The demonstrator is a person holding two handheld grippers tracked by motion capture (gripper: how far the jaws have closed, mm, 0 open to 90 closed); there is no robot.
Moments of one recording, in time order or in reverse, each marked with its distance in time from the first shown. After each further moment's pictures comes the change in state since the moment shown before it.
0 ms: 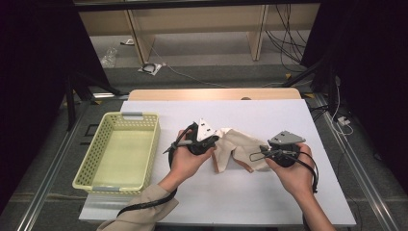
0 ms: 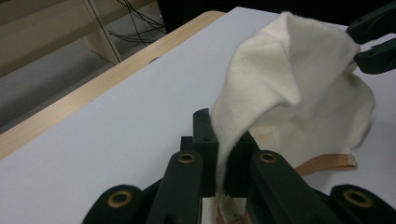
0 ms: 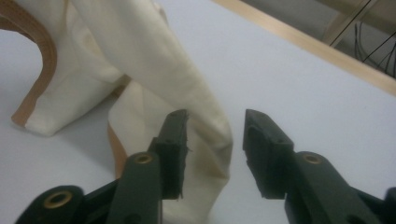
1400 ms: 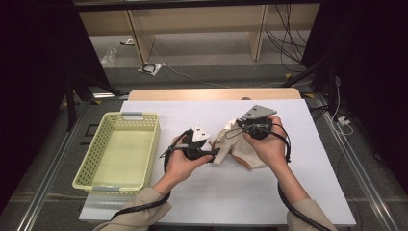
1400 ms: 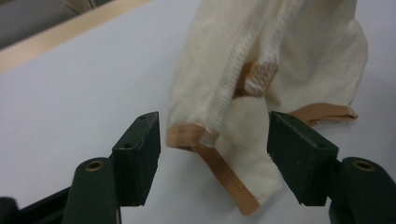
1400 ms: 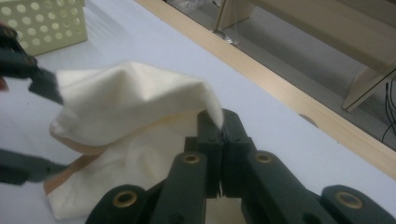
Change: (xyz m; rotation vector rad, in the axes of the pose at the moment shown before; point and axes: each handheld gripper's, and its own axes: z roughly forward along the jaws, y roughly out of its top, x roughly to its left) left arm 0.011 -0.036 0.016 0.127 -0.076 -0.115; right arm 0.013 0.081 0.049 -0.115 0.111 -0.100
